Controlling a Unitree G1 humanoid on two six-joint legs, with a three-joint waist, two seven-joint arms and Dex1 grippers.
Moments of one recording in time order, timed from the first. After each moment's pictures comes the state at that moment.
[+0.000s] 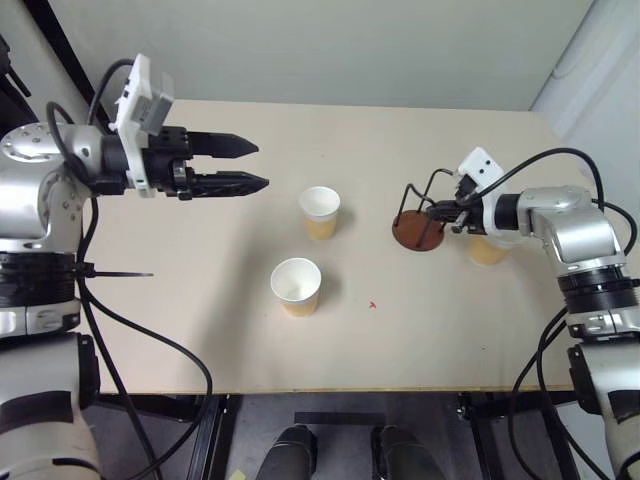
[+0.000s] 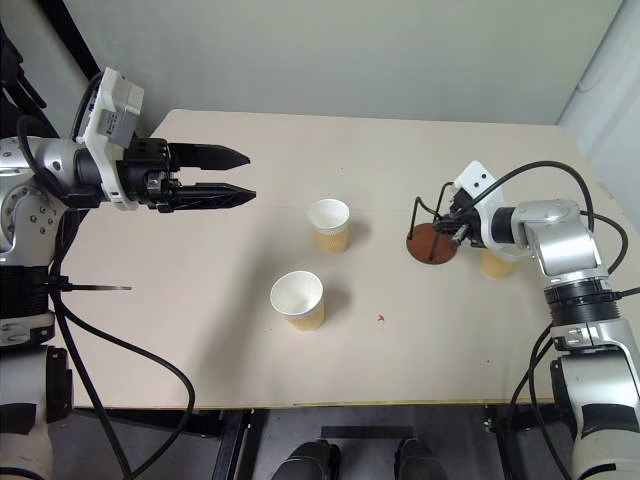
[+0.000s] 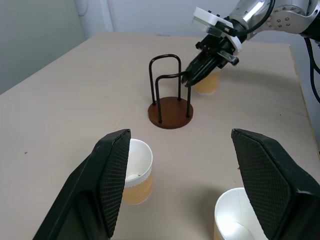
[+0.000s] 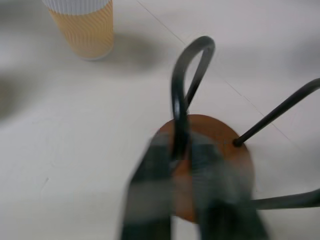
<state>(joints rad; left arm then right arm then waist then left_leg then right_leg) -0.96 0.92 0.07 0.19 -0.52 0.64 -1.35 -0.90 -0.69 0.14 0.32 0.13 0.63 1.03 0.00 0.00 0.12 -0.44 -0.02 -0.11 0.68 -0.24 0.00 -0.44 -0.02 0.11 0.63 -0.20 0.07</state>
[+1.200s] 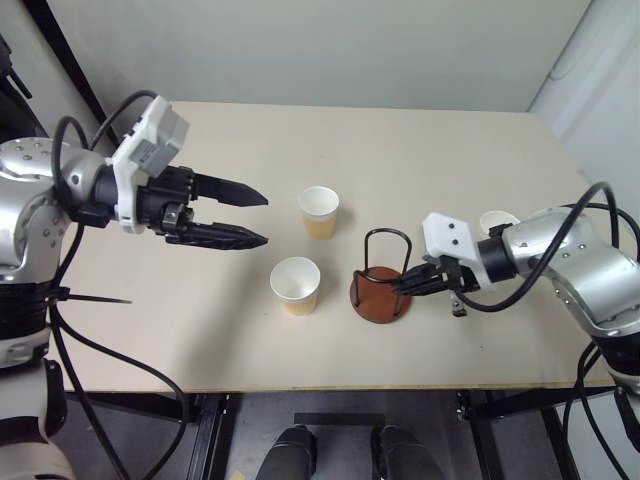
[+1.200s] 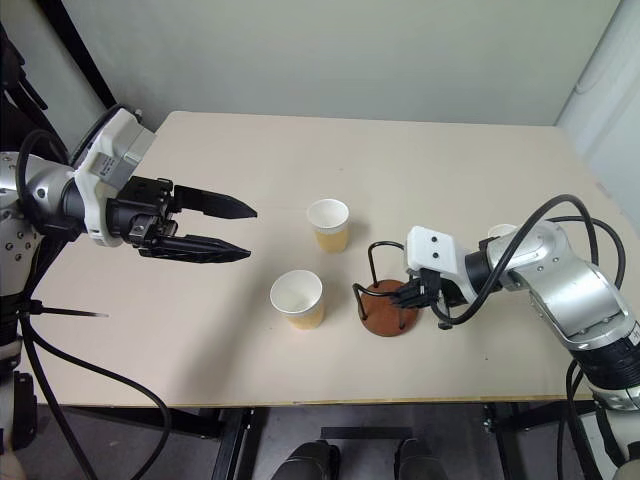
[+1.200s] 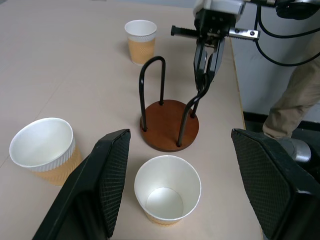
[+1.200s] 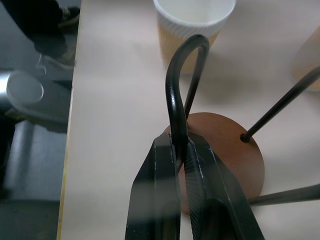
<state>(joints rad) -0.83 1.05 0.05 -0.05 -0.63 0.78 -1.48 -0.71 -0.90 0.30 -0.39 0.33 0.76 1.25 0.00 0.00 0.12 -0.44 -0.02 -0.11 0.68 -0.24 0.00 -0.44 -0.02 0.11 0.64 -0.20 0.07</state>
